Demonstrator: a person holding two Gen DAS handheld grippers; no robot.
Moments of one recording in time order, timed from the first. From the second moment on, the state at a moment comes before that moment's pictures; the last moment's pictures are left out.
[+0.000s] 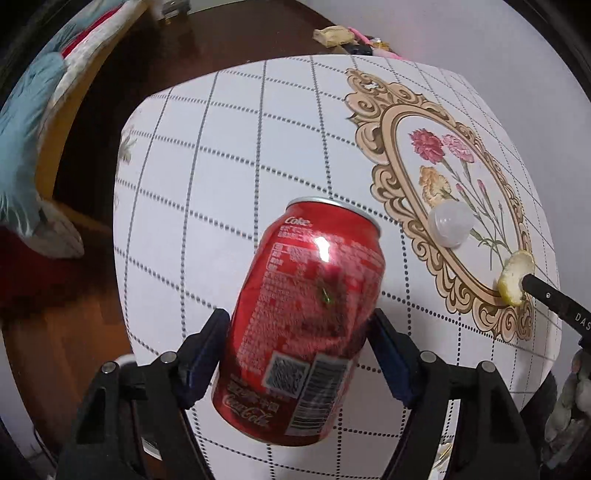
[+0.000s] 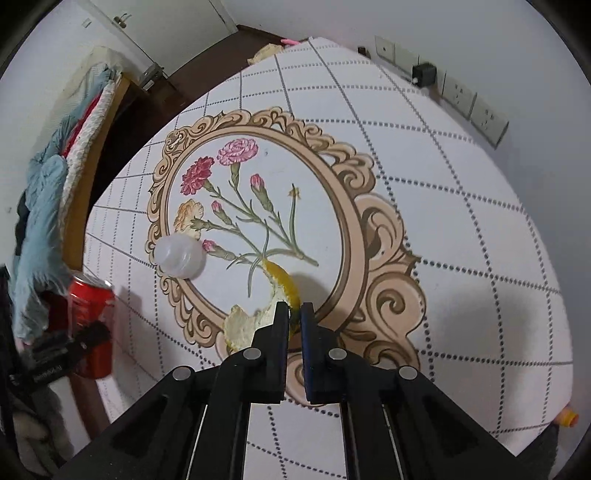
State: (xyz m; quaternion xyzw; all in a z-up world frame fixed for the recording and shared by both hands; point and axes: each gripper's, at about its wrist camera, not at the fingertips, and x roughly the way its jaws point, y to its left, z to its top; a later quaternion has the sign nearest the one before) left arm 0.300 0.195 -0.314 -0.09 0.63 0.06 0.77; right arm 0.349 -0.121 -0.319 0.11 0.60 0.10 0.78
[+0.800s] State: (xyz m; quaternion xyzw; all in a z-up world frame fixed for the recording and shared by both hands) left arm 0.261 0.159 -0.307 -0.11 0.57 0.14 0.80; right arm 0.339 -0.084 -0.307 0.02 0.56 0.10 0.82
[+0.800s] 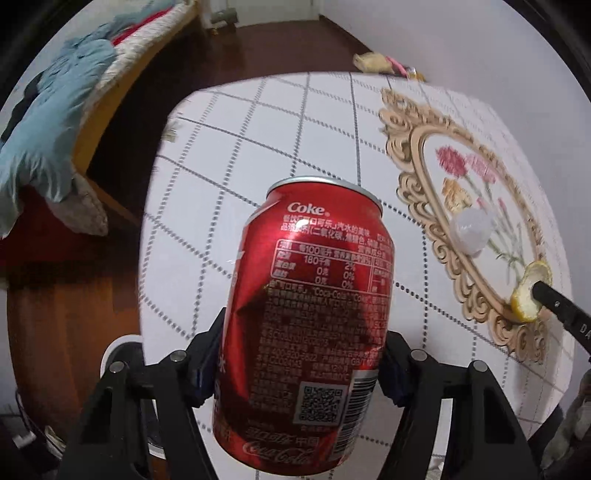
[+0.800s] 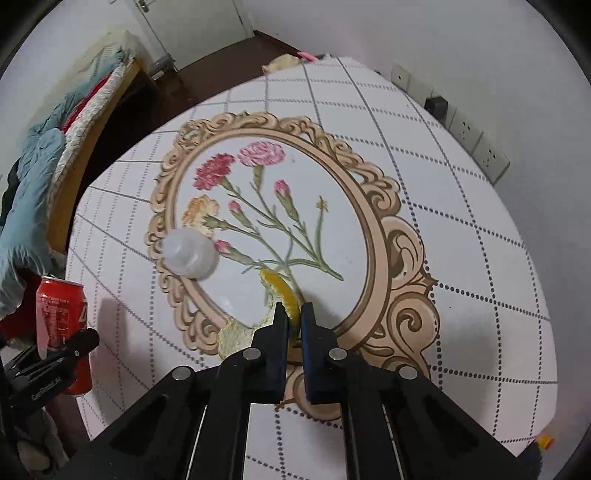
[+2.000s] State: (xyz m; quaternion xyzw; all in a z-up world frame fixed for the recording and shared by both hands) left arm -0.016 0.423 -0.323 -0.32 0.55 0.27 0.72; right arm 0.109 0.282 -0.341 -0.16 0.62 0.39 0.66
